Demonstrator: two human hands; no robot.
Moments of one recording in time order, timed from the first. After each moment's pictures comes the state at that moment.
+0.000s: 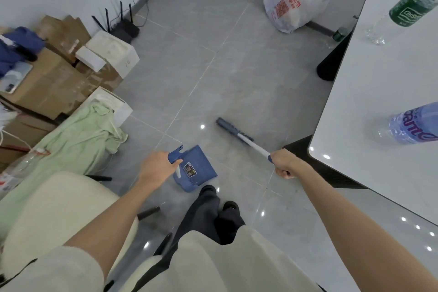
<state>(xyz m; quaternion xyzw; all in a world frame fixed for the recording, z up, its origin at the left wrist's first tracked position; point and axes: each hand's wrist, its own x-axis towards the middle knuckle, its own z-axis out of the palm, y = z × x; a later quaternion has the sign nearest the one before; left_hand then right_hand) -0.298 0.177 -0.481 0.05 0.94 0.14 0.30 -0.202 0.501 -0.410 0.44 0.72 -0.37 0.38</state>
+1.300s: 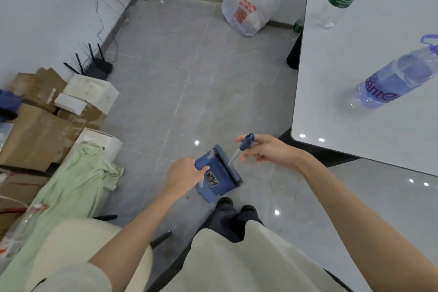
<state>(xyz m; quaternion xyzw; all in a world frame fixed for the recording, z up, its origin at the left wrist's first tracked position) -0.273 0.252 -0.425 0.18 0.92 0.14 0.30 -0.178 0.477 -0.342 0.26 0.68 -0.63 0.26</state>
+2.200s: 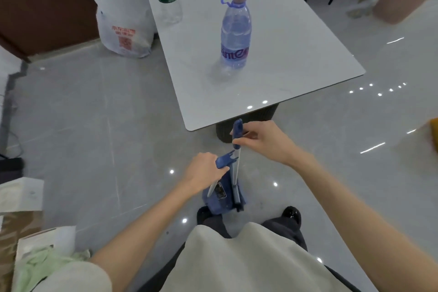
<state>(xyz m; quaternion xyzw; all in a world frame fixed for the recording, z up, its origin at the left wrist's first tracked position) -0.093 0.464 -0.370 0.52 0.78 0.04 0.33 0.063 0.565 -0.307 0.39 0.80 -0.46 -0.08</state>
